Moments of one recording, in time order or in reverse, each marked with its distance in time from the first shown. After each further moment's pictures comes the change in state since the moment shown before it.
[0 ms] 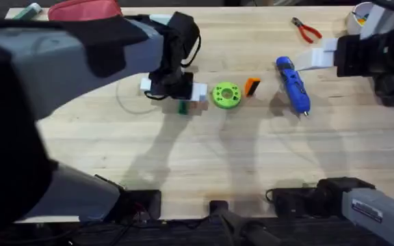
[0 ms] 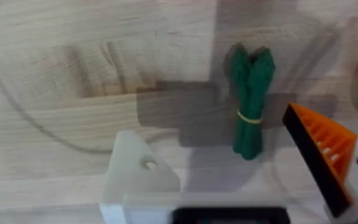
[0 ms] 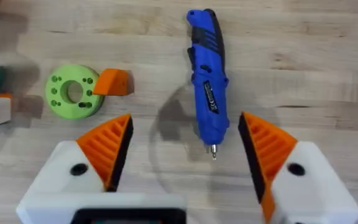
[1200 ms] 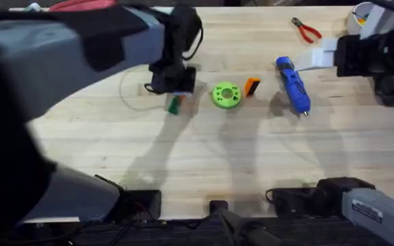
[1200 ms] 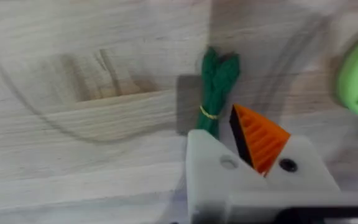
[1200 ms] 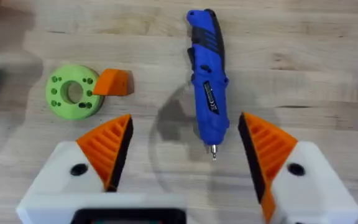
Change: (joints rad) left arm -0.003 0.001 0.074 -0.068 0.025 0.034; right arm 0.000 0.000 0.000 0.000 0.000 0.000
